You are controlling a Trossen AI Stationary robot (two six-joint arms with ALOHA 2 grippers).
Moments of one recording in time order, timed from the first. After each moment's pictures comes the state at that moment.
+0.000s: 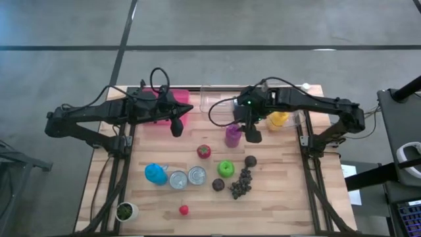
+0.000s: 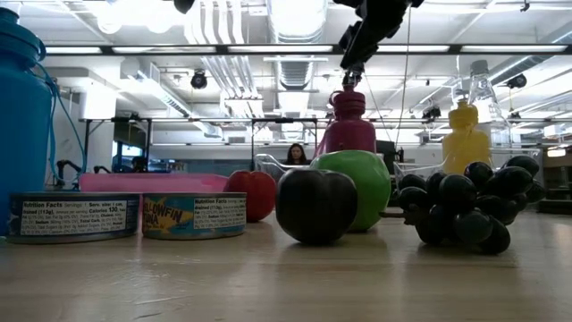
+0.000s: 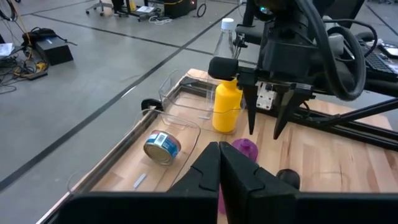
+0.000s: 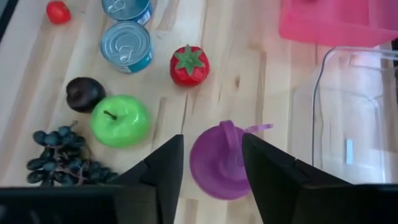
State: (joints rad) left arm 0.05 1.14 1.20 -0.42 -0.31 -0.16; right arm -0.20 1.49 1.45 -0.93 -0.23 -0.26
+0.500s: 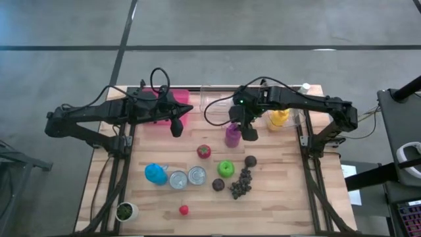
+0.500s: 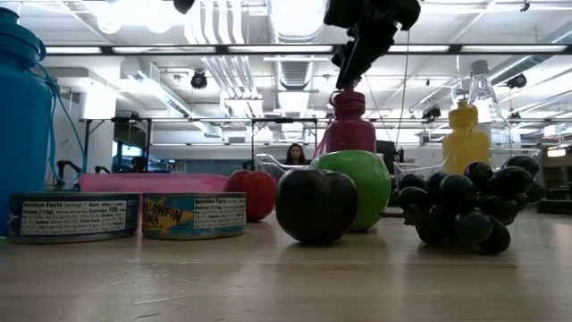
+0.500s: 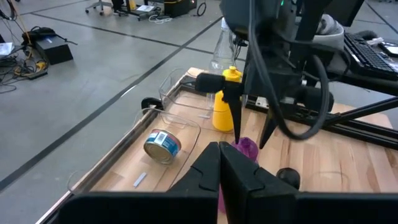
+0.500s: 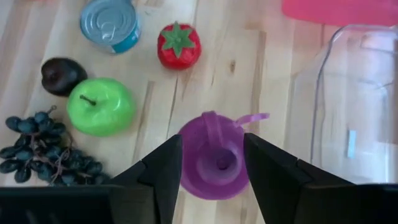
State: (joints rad) left arm 0.05 1.14 1.20 -0.42 -0.31 -0.16; right arm -0.24 1.58 1.47 -0.95 -0.23 -0.32
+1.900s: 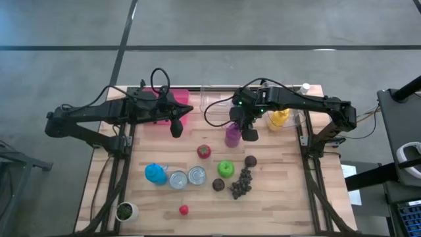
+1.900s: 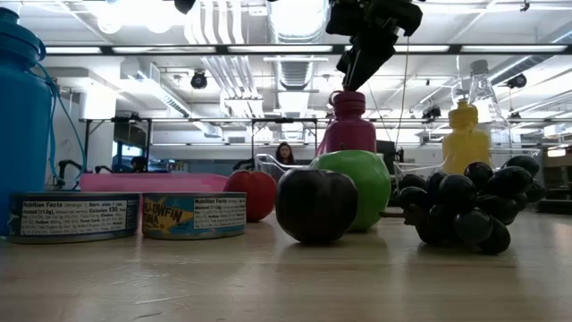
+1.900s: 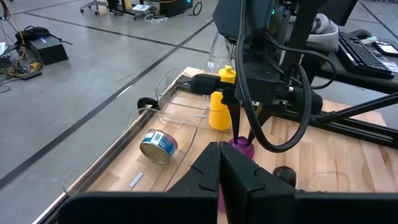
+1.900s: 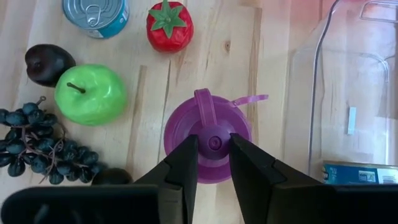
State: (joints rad) left arm 0.05 1.14 1.20 -0.42 -0.29 -0.15; right arm -0.24 1.59 1.46 -0.99 -0.18 -0.28
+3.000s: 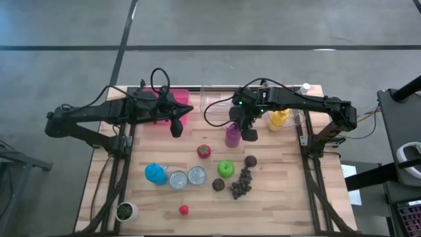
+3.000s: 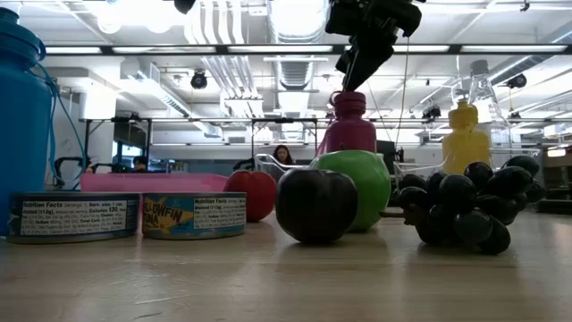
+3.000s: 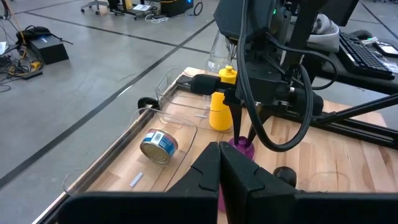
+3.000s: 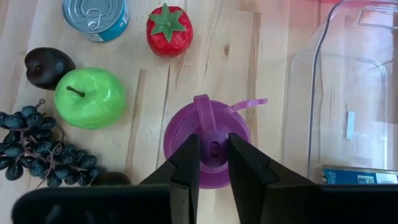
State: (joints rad) left arm 0.05 1.14 1.20 -0.42 -0.29 -0.16; right arm -0.24 1.59 1.45 -0.97 -0.18 -0.29
